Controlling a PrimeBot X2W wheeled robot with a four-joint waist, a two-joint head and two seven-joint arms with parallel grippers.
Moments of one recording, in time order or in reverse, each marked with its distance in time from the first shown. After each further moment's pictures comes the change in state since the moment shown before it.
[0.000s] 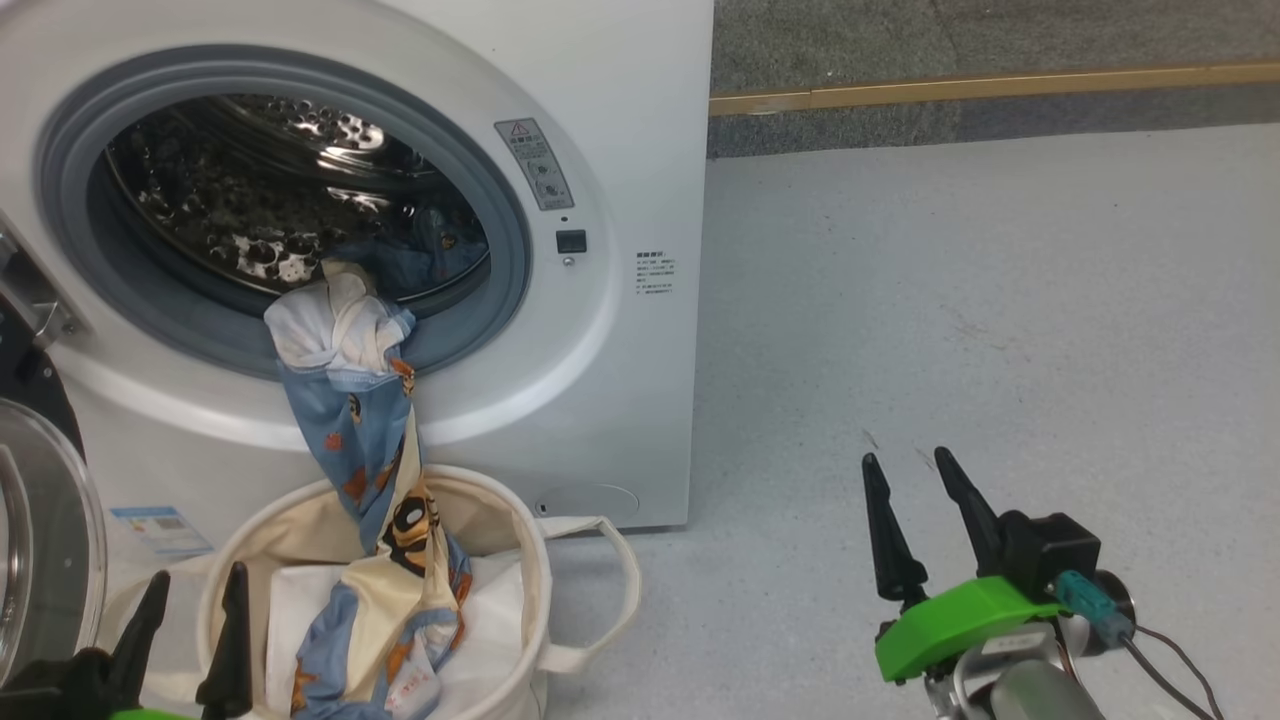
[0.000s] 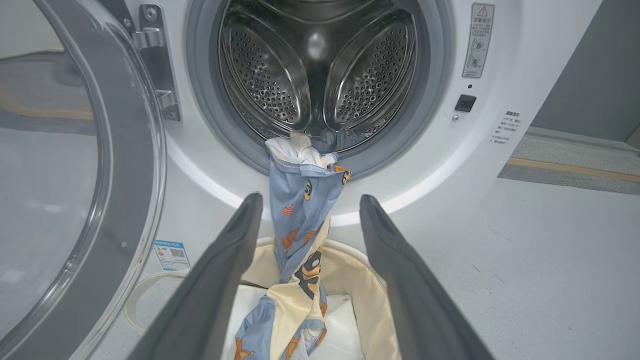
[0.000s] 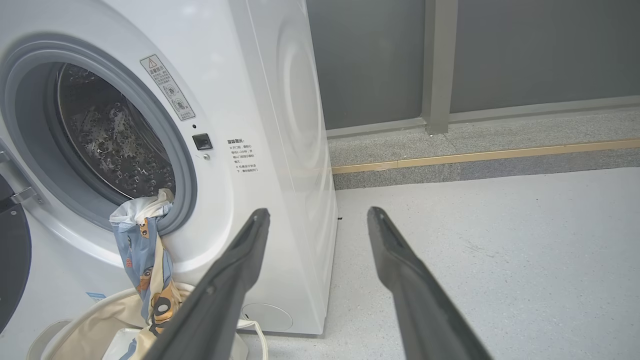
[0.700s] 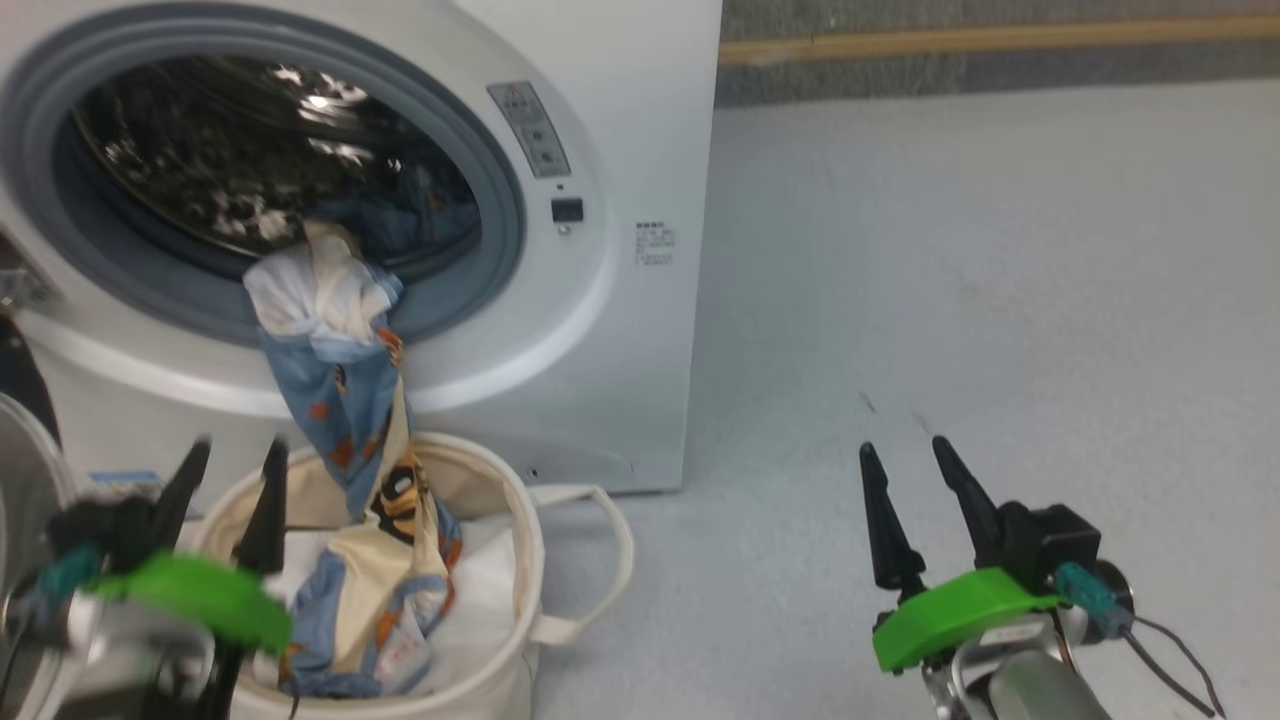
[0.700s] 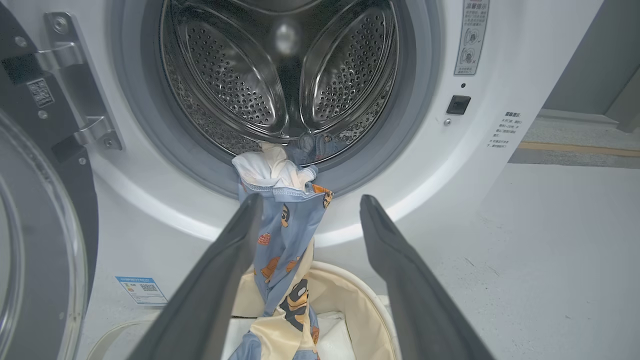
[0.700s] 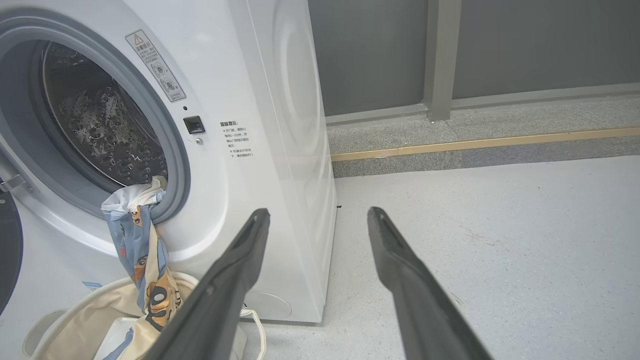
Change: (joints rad) left arm -0.288 0.038 -0.135 0.166 -0.005 -0.002 0.055; right arm -0.010 0.002 0.002 -0.011 -0.002 0.000 0.000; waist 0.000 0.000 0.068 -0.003
